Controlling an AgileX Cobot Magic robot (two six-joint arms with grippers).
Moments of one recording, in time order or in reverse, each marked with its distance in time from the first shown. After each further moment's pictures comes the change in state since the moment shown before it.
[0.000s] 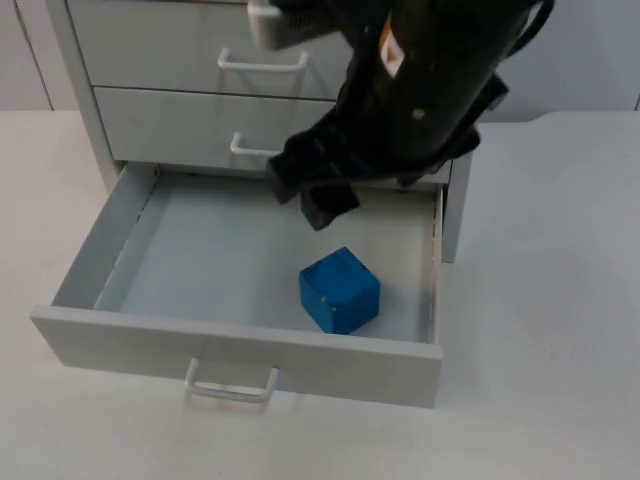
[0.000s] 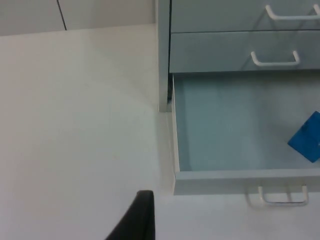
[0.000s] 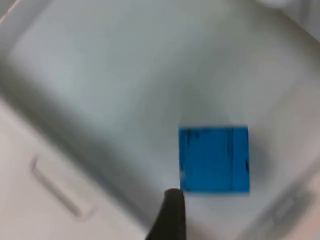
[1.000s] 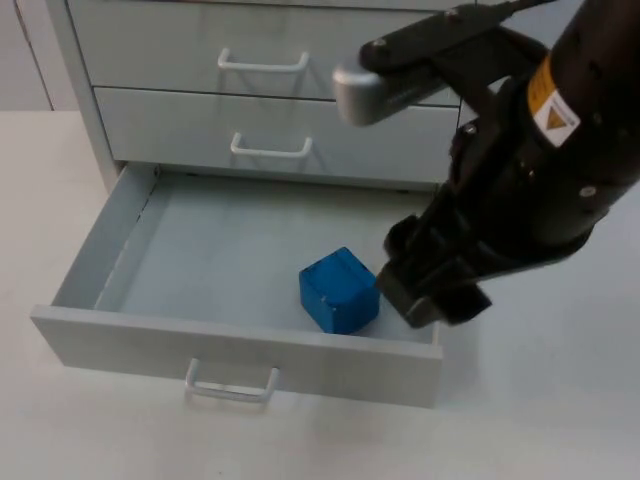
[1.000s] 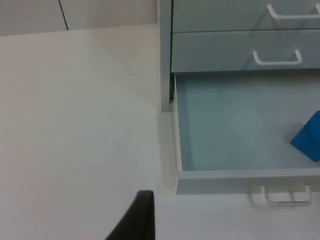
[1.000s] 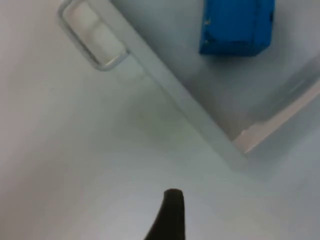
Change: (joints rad) right arm 0.036 -0.261 0.359 0.033 -0.034 -0.024; left arm 0.002 0.000 0.000 0.008 0.000 0.000
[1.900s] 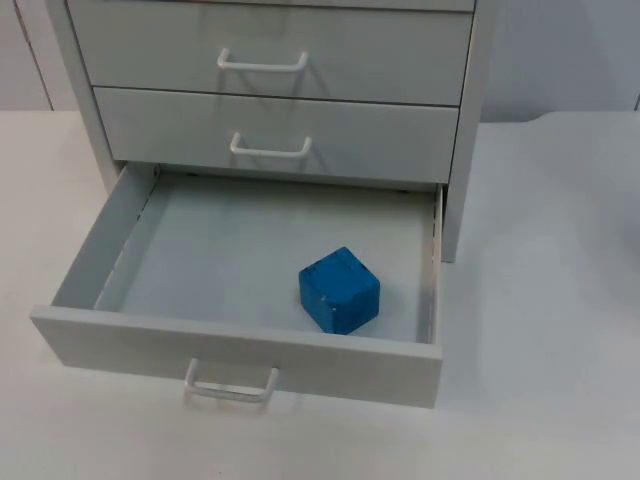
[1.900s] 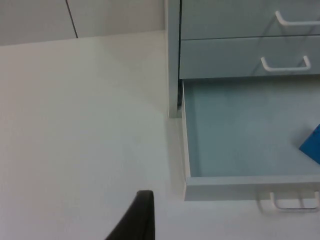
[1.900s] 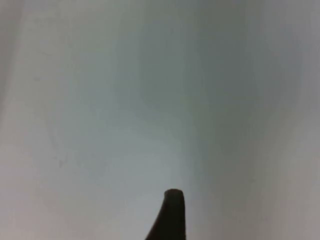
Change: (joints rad) right arm -0.869 -0.002 0.000 0.285 0.090 -0.366; left arm 0.000 0.000 0.000 0.018 -0.019 0.000
